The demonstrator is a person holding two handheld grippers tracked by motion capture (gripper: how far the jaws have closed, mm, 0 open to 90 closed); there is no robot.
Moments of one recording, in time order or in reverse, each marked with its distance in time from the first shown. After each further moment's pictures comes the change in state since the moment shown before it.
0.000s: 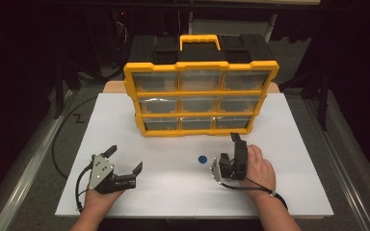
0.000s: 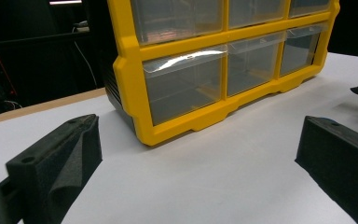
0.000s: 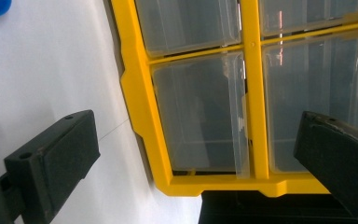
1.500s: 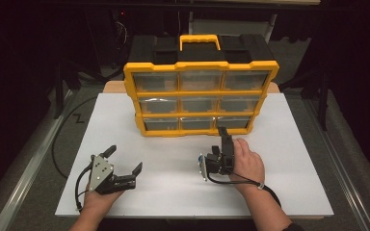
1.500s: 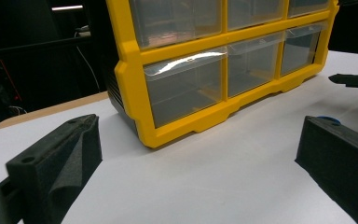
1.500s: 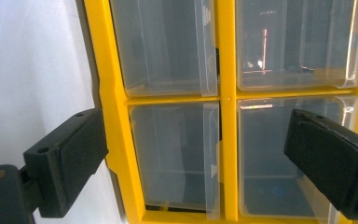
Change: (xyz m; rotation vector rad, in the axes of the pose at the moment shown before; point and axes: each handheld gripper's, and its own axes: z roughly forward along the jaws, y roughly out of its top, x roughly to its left) left arm 0.000 0.001 -0.002 -0.006 0.006 0.022; right arm -0.007 0.035 0.011 -0.020 -0.052 -0.078
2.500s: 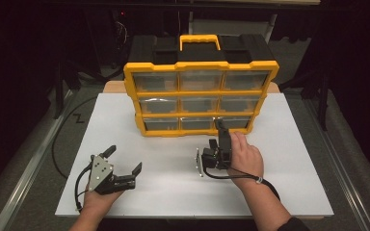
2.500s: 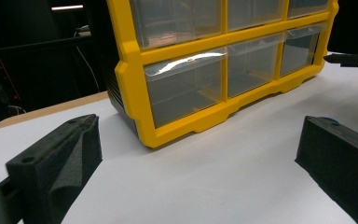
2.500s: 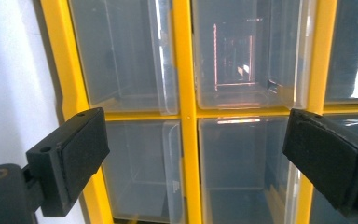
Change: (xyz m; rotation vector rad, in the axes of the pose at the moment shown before) left arm 0.000 0.000 0.000 -0.002 -0.002 -0.006; right arm -0.025 0.013 -0.002 -0.009 -0.042 -0.017
